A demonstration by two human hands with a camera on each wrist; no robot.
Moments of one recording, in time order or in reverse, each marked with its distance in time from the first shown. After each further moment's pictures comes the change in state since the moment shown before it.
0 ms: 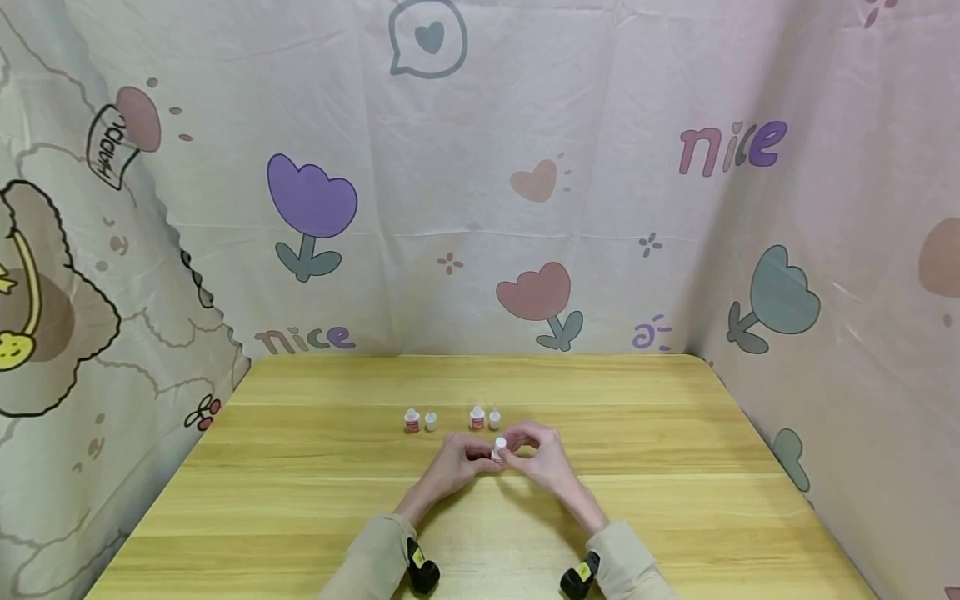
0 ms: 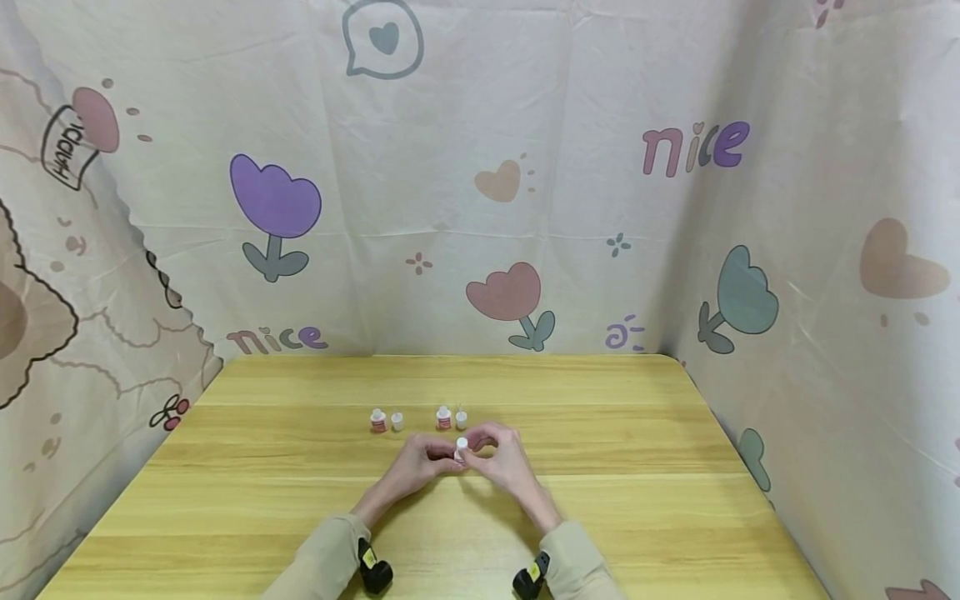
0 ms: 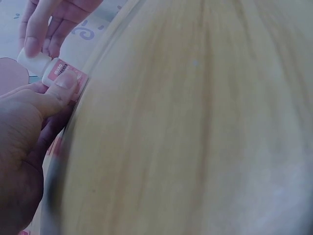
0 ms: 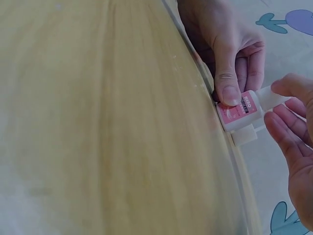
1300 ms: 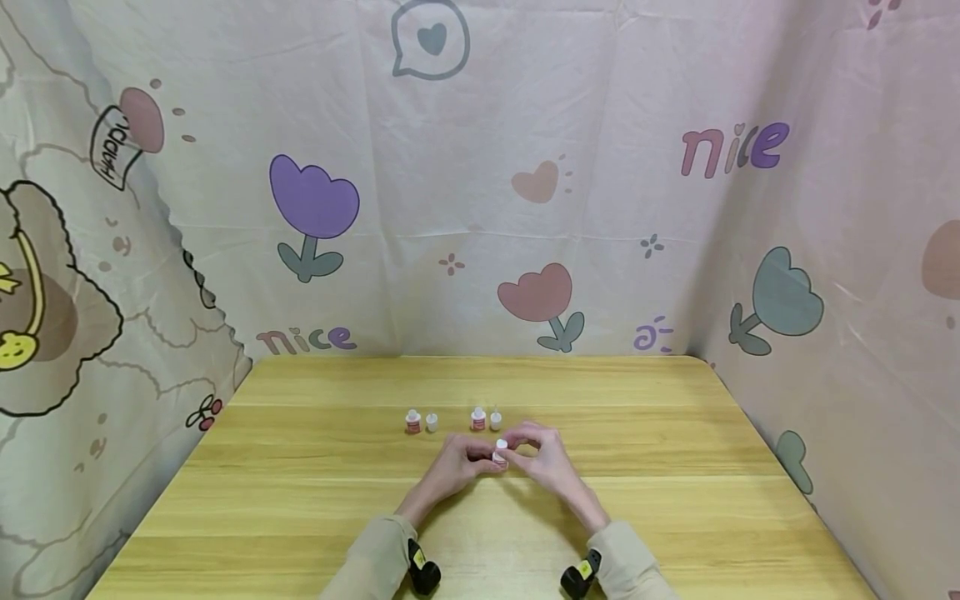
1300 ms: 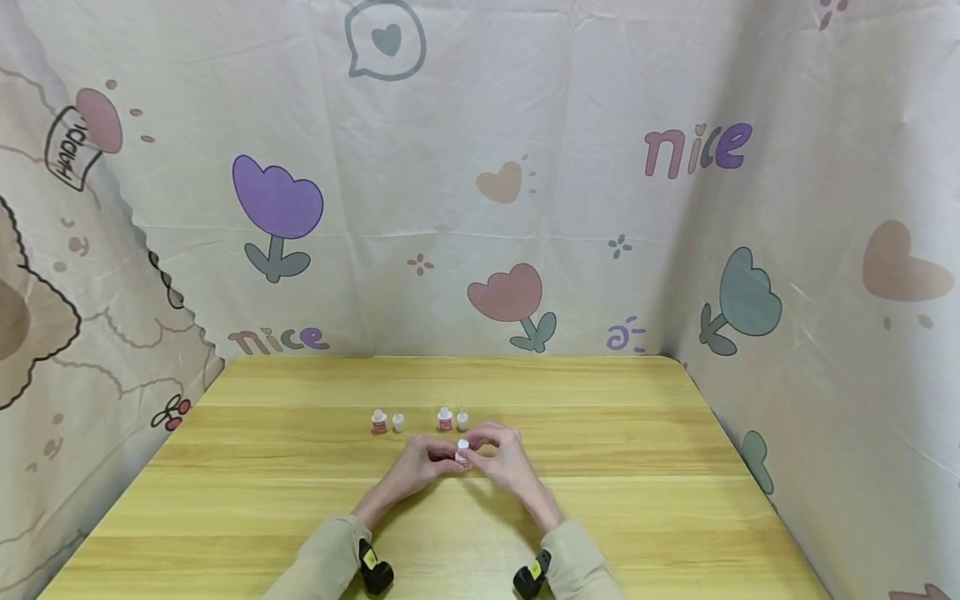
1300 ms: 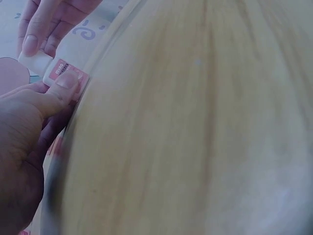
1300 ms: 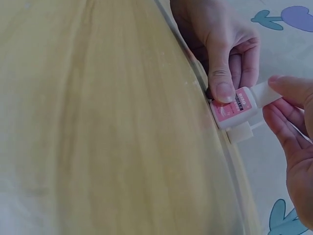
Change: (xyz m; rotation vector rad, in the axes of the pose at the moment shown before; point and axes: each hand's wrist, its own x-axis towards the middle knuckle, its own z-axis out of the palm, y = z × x) left_hand 0.000 -0.003 -0.001 0.009 -0.023 -0.013; right_hand 0.000 0.039 0.004 -0.020 -0.004 -0.038
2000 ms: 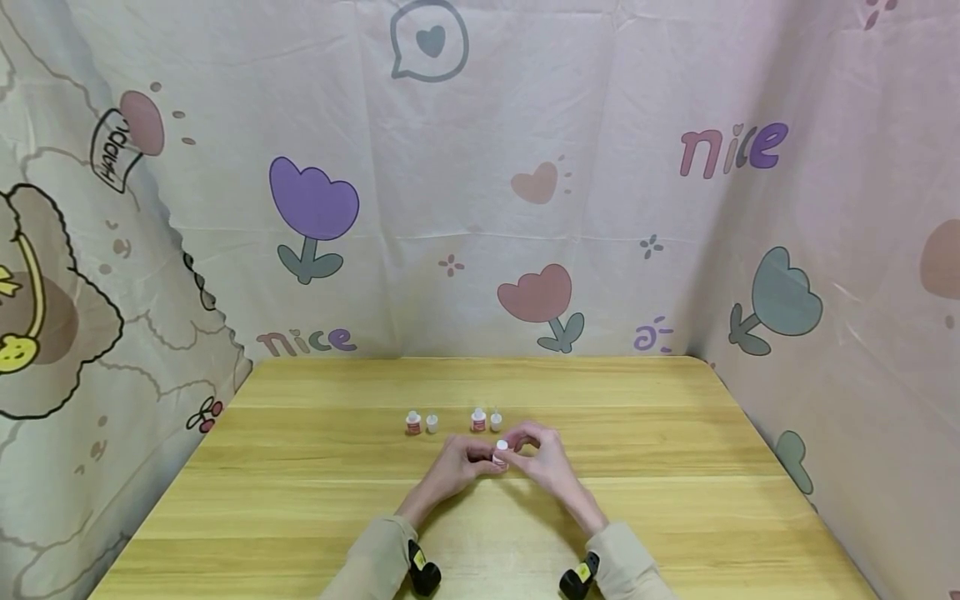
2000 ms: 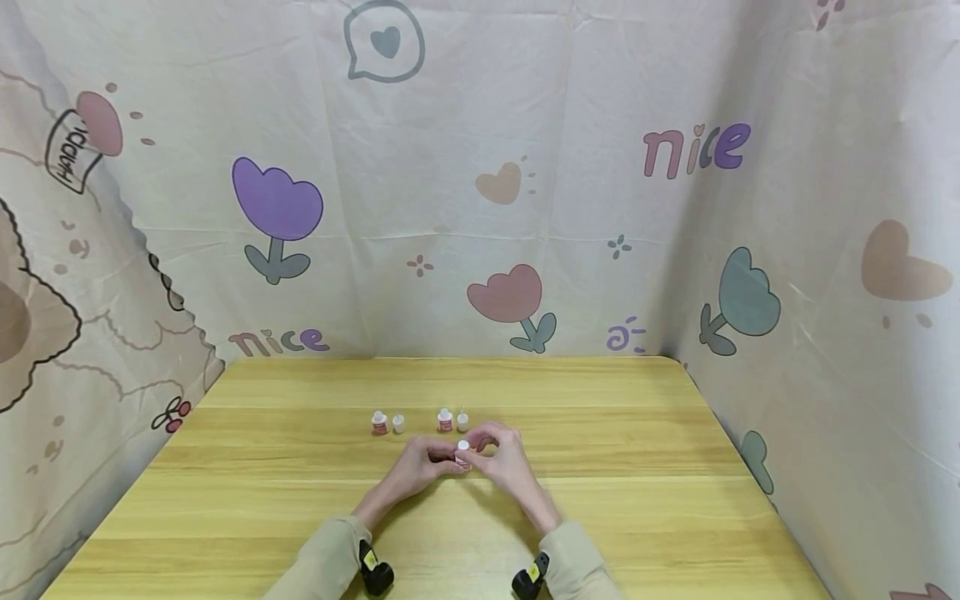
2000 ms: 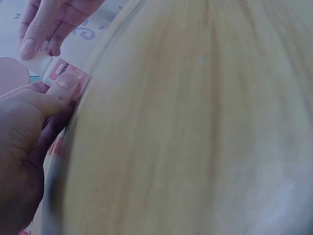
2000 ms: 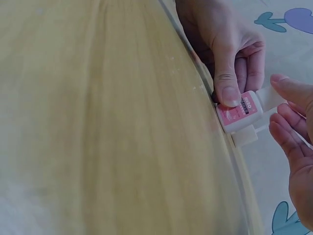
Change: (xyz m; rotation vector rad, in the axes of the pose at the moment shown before) left_hand 0.001 0.001 0.000 -0.010 -0.014 -0.012; right_hand 0.002 -0.017 0.001 -0.002 0.024 0.043
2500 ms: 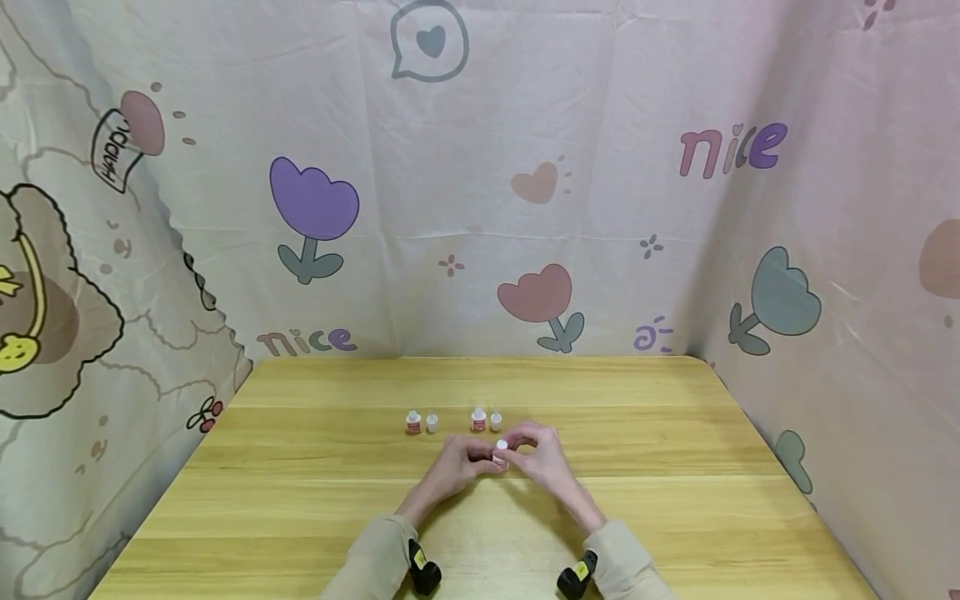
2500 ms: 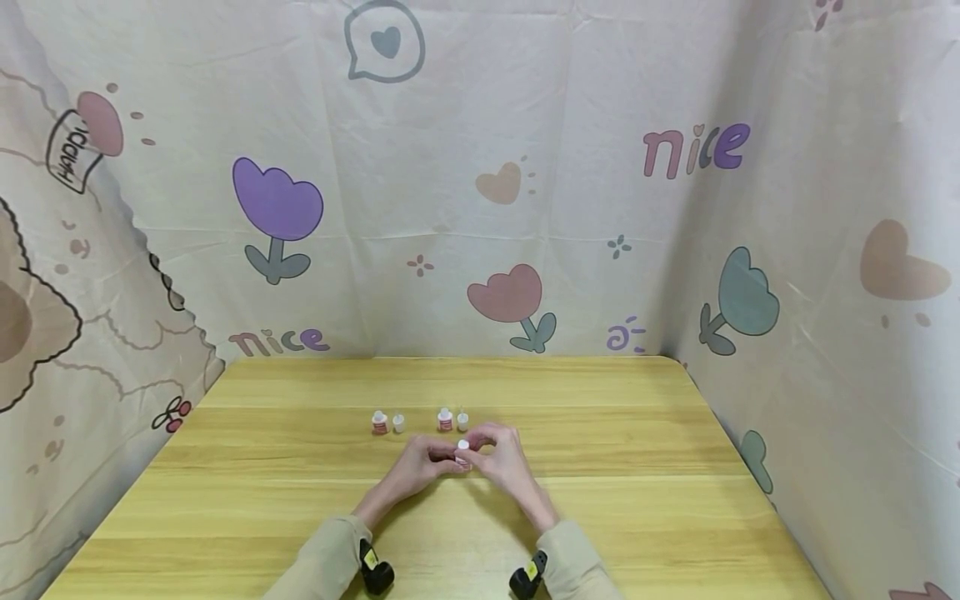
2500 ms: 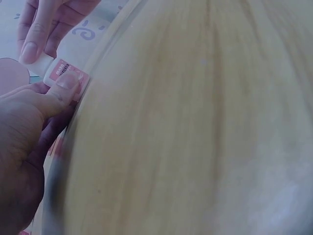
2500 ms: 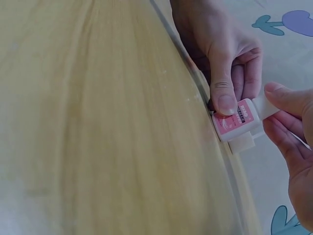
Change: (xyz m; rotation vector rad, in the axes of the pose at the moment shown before) left_hand 0.000 0.001 0.000 -0.003 0.000 0.003; right_hand 0.001 0.013 0.004 -0.058 0.034 0.008
